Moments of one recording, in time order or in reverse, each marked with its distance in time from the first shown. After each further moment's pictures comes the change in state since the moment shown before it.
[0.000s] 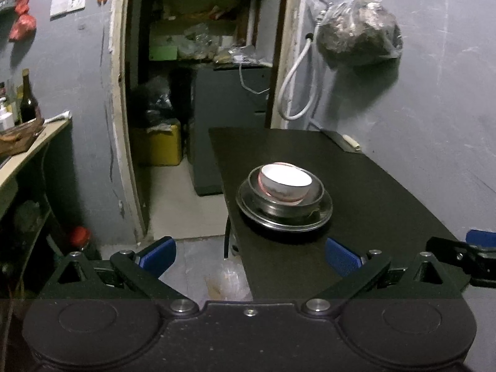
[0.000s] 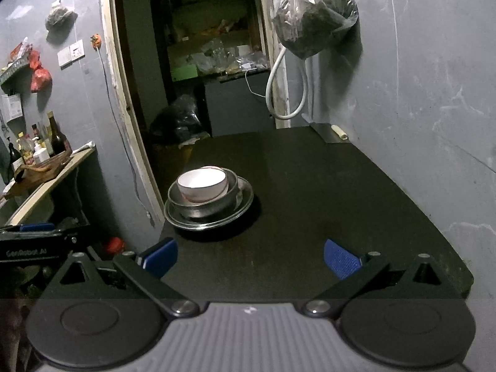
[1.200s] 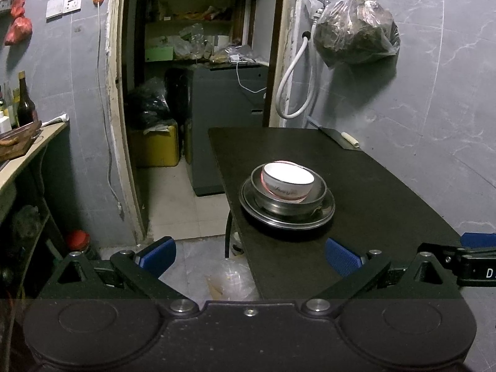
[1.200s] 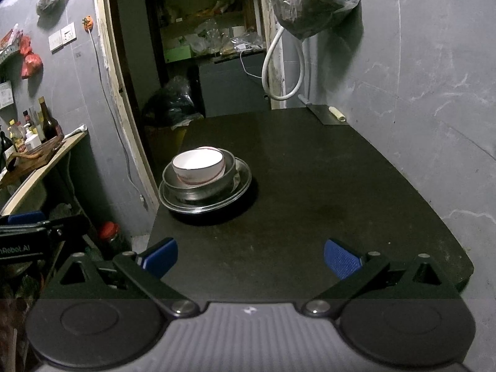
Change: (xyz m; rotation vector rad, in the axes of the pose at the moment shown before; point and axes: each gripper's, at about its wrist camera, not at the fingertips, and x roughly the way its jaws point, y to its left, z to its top) left arm 0.003 0.007 -0.001 0.010 0.011 -0.006; right arm 0.014 0.003 0.000 -0.003 0.081 -0.027
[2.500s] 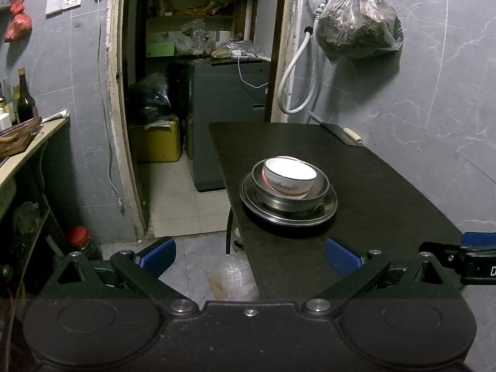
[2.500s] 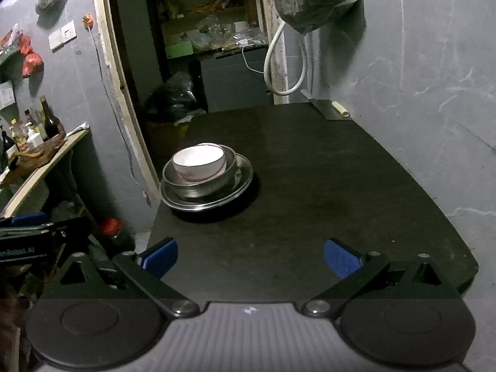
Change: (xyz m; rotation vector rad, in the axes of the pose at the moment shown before) left arm 0.008 0.001 -0.002 -0.004 0.015 0.004; right arm 0.007 -0.006 0.001 0.002 0.019 0.023
